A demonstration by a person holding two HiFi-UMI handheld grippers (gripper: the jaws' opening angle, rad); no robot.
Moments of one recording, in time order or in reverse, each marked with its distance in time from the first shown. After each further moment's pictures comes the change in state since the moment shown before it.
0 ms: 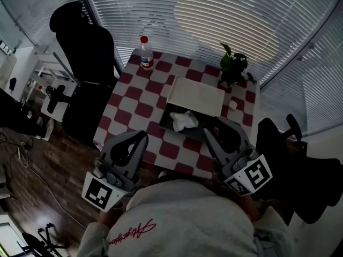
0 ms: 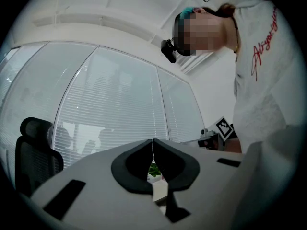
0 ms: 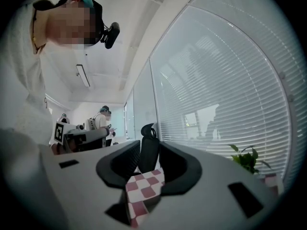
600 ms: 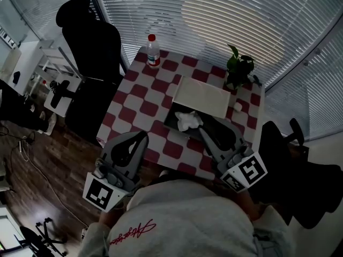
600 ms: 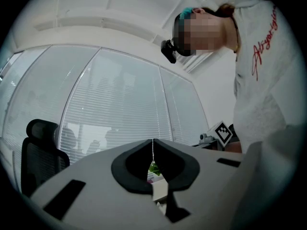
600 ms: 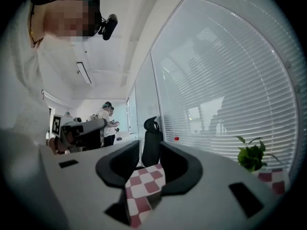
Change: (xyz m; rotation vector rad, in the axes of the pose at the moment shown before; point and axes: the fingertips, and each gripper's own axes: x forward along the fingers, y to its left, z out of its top) left arm -0.012 0.008 0.000 0.006 0.006 0.047; right arm 0.022 0.005 -0.027 0.016 0.067 0.041
